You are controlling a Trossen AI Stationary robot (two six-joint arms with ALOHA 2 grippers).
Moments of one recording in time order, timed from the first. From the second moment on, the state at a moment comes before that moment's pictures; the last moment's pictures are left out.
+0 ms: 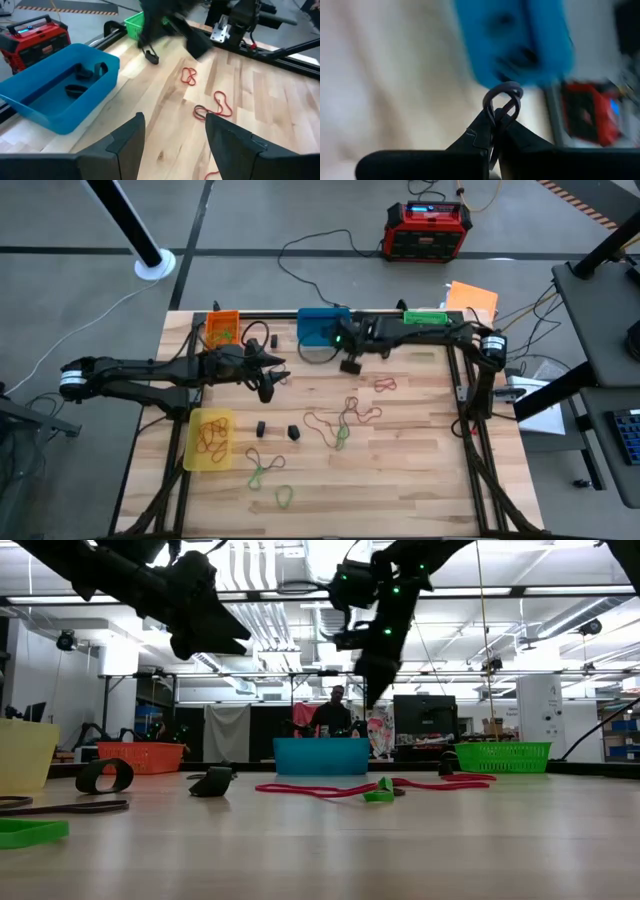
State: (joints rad) left arm 0.17 0.99 0.56 0.04 -0.12 -0.23; right arm -0.31 1.85 1.49 -0.79 0.38 -0.18
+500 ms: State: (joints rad) left arm 0.17 1.03 0.56 0.04 -0.12 -0.23; right arm -0.84 1.79 1.49 -1.21 0.37 0.28
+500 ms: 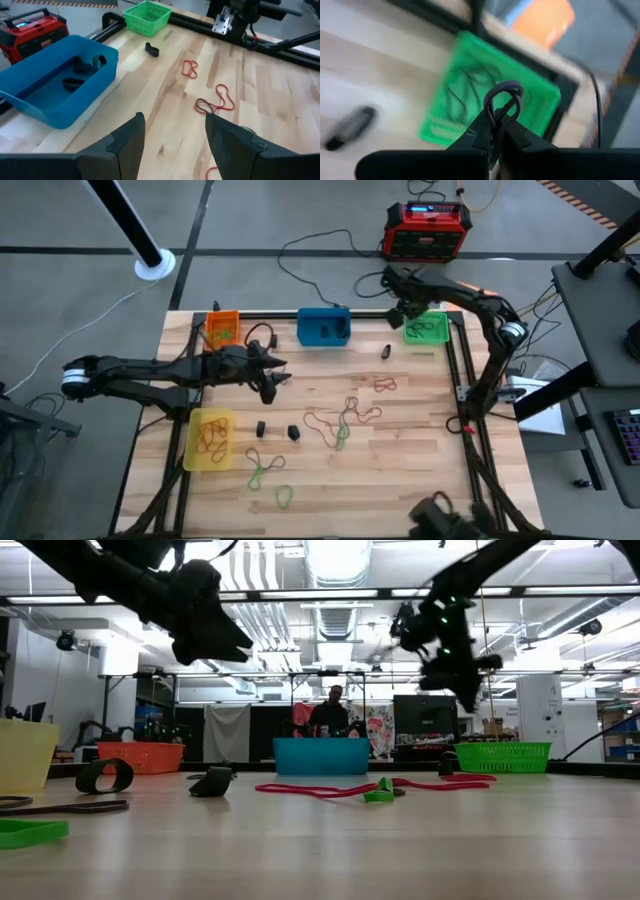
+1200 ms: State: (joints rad) left arm 0.17 1.06 0.56 0.07 -0.12 -0.23; right arm -0.92 1.79 1.34 -1.12 0.44 0.30
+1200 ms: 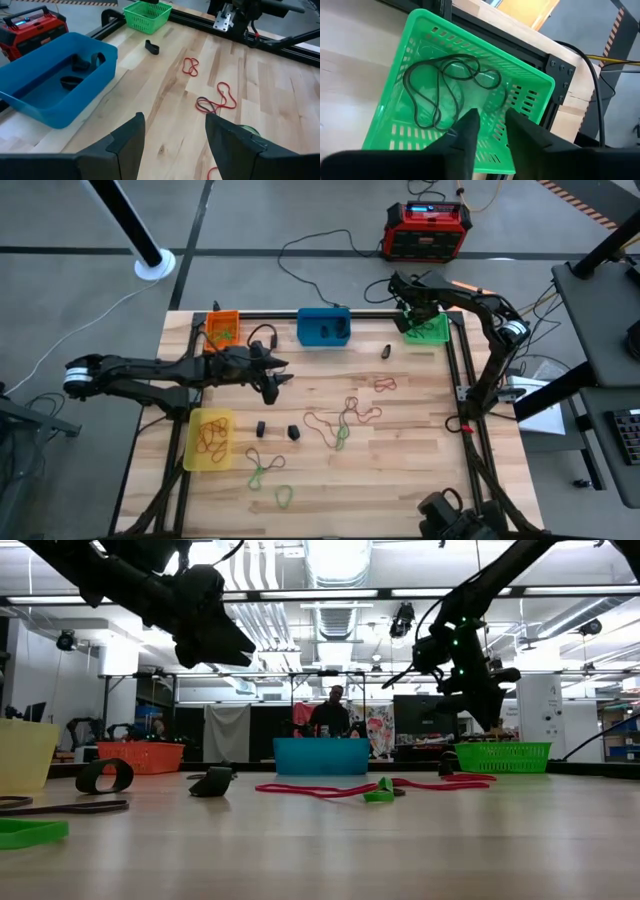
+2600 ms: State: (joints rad) left arm 0.23 1.09 0.60 -0.28 -0.31 -0.44; right arm -0.36 1.60 1.30 -0.79 0.25 0.14
